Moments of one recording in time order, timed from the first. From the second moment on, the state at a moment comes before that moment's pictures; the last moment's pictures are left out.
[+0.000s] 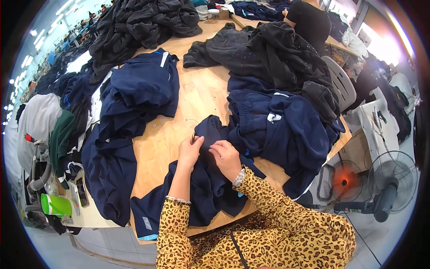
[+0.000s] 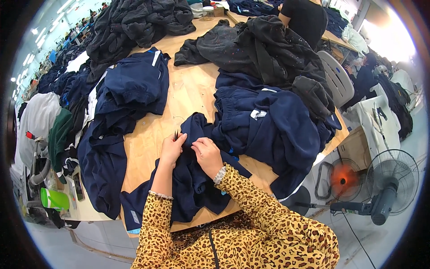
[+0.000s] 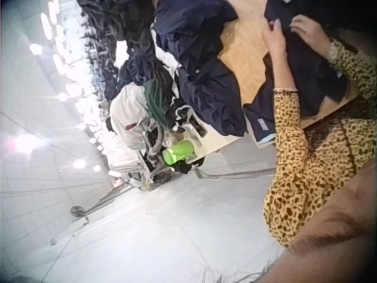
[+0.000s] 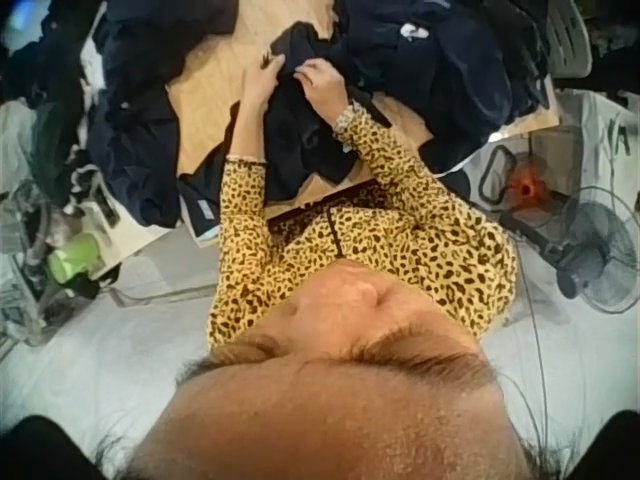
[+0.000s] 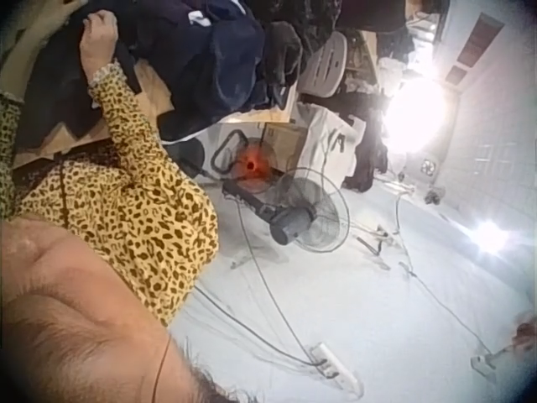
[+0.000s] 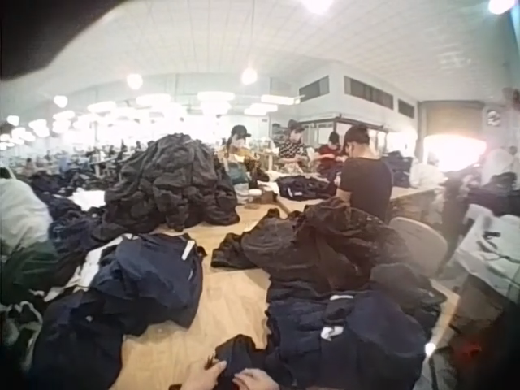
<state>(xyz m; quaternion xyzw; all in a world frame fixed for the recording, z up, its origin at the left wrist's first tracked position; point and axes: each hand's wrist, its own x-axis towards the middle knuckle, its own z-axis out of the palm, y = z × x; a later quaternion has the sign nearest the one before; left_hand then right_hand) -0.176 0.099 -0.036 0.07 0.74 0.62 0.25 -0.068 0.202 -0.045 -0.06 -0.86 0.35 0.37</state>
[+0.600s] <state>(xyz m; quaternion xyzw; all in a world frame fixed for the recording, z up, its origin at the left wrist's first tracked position) -0.123 0.065 -0.026 0.37 0.86 0.31 -0.13 -0.074 0.204 -0.043 -0.08 -0.86 0.36 0.35</state>
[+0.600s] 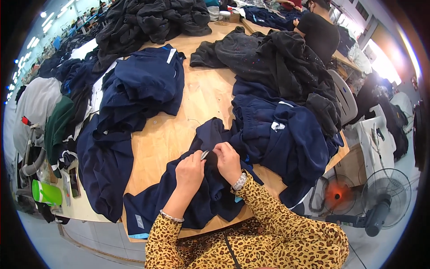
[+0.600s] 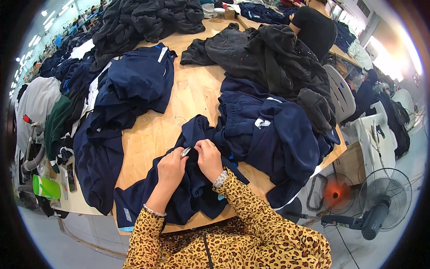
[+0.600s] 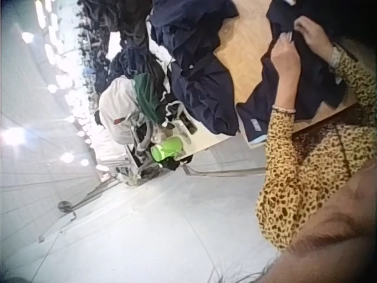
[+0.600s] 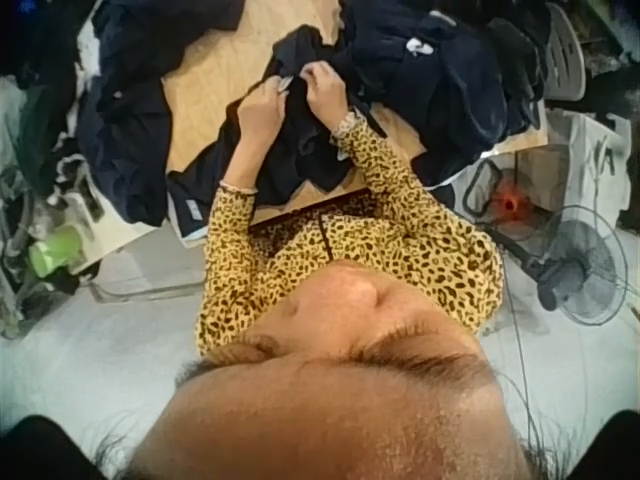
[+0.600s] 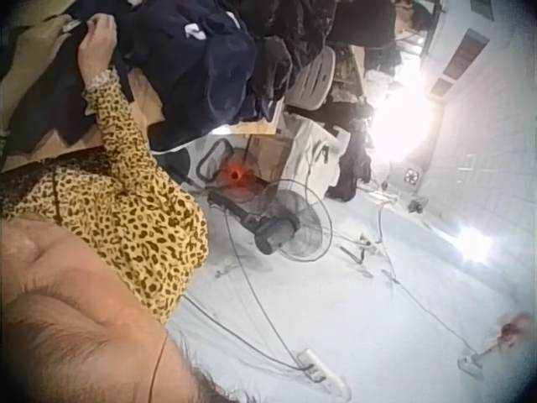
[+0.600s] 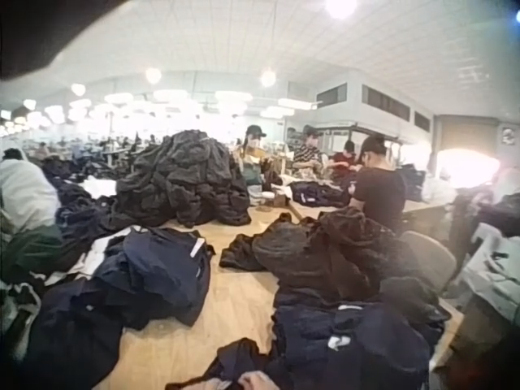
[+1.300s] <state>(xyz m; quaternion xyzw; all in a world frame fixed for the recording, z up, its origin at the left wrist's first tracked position) -0.135 0.068 -0.026 0.24 0.86 0.45 -0.03 -0.068 0.217 -0.020 -0.12 -0.81 0.50 0.30</state>
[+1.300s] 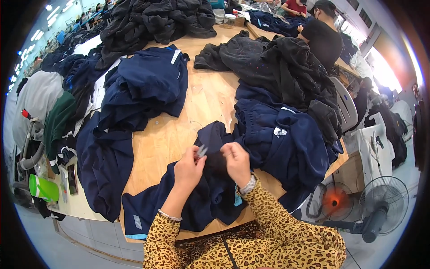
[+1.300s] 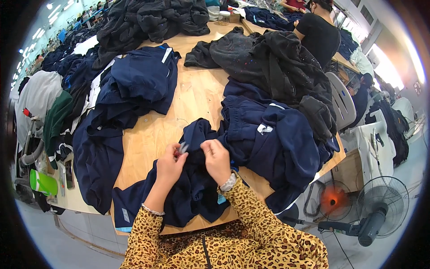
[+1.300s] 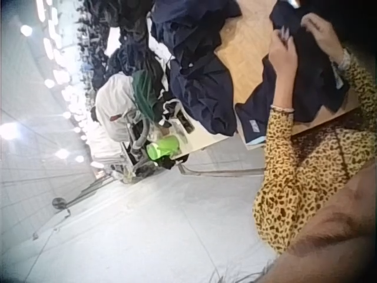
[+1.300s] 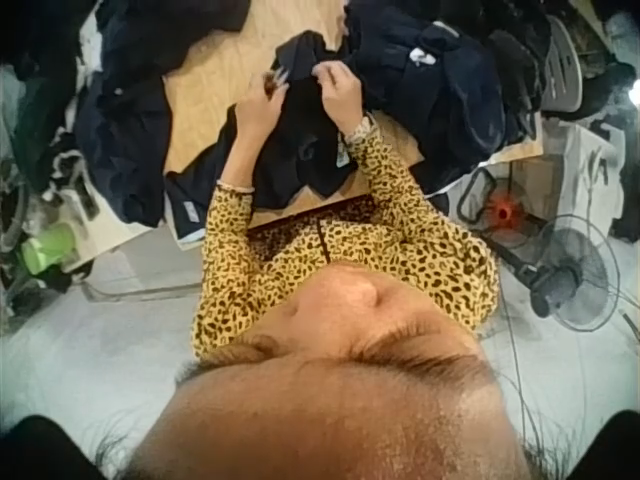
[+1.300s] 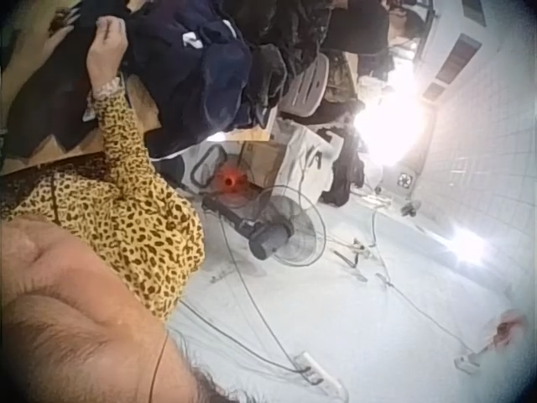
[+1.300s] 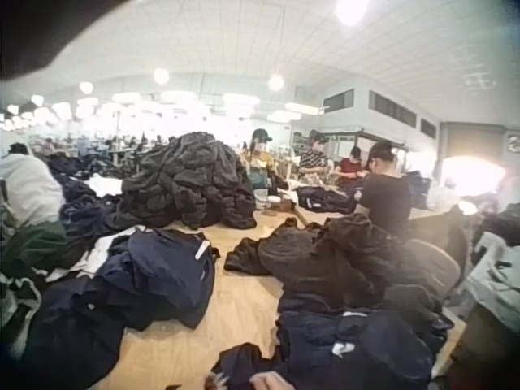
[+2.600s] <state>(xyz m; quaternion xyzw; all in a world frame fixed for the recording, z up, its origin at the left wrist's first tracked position) -0.059 0.043 0.022 0.24 0.73 0.63 0.14 0.014 0.186 -0.008 -0.01 -0.76 0.43 0.49</state>
